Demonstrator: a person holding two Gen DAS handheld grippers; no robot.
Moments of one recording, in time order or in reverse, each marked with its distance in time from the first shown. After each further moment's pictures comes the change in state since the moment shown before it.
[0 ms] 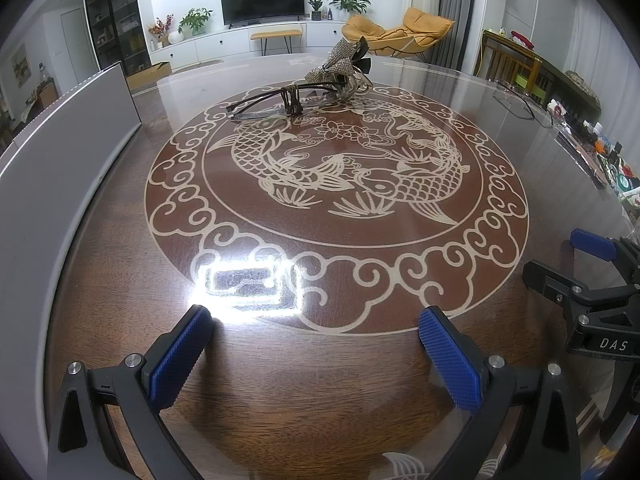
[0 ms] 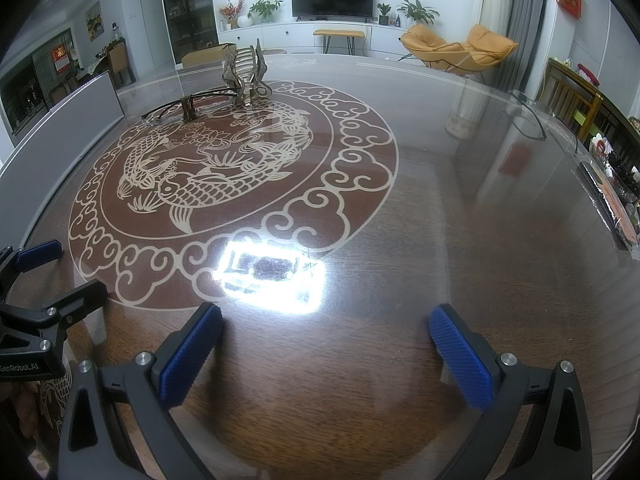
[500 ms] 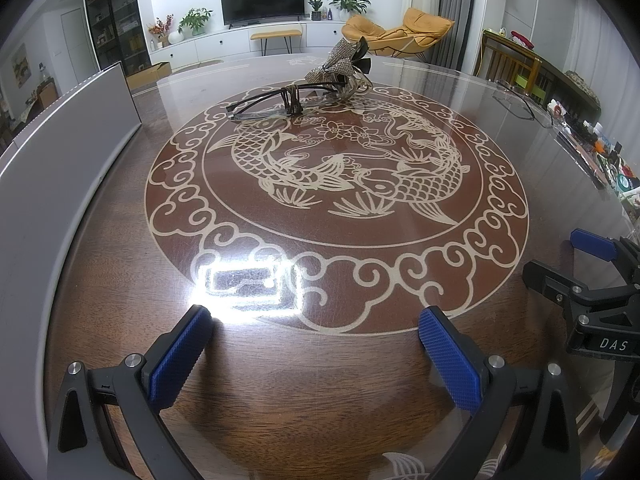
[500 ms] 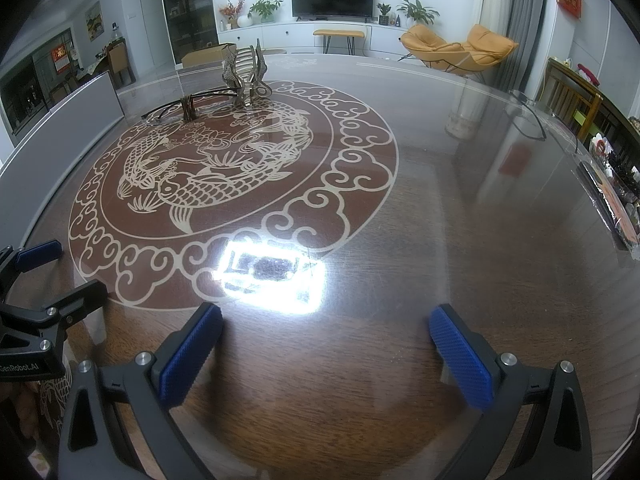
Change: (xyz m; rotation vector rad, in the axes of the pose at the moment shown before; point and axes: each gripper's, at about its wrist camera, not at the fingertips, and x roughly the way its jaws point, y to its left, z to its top) left arm 0.000 0.000 0.000 0.000 0.000 0.000; right arm 0.000 0.000 0.000 0.000 0.000 0.000
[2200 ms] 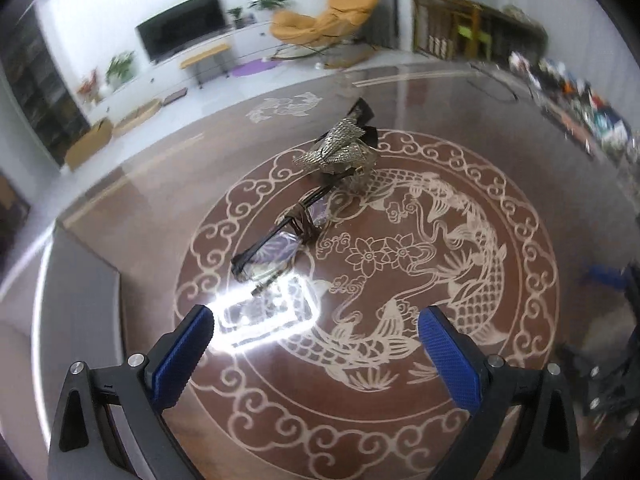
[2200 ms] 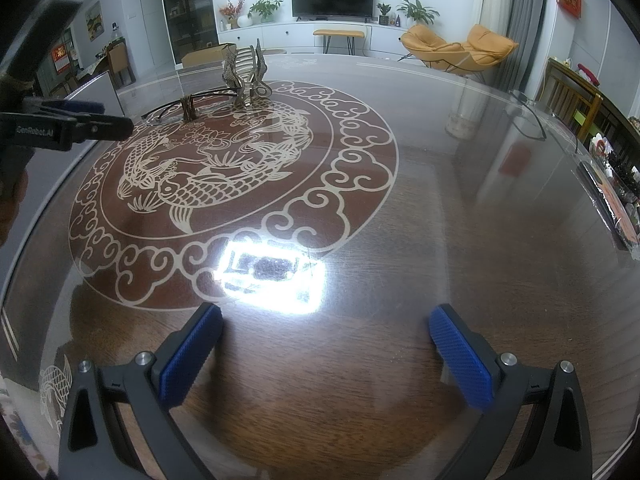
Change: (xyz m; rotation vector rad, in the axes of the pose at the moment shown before) left arm 0.021 0.016 0.135 0.345 0.034 -0.046; right arm 0.000 0.001 0.000 0.000 0.000 0.000
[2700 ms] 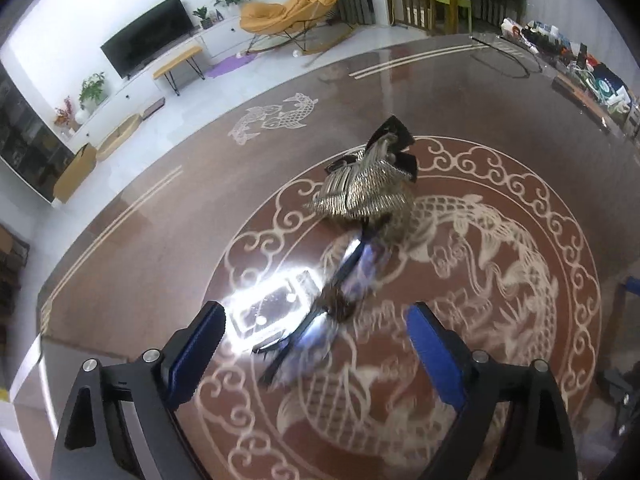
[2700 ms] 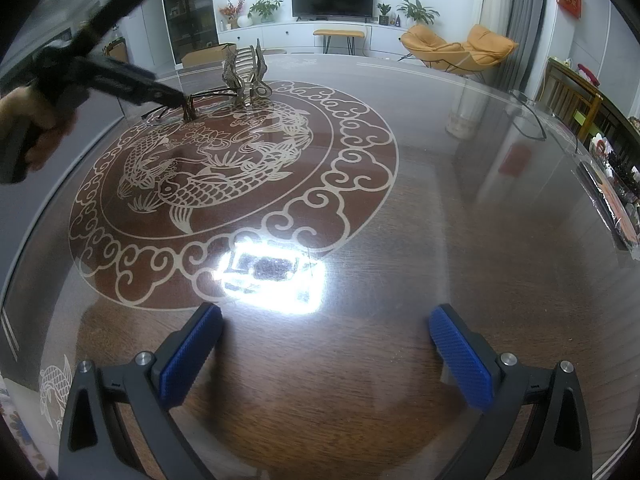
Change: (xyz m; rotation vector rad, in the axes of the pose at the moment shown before) left arm 0.058 0.020 0.061 0.120 0.070 -0.013; right arm 0.000 0.000 0.000 0.000 0.000 0.000
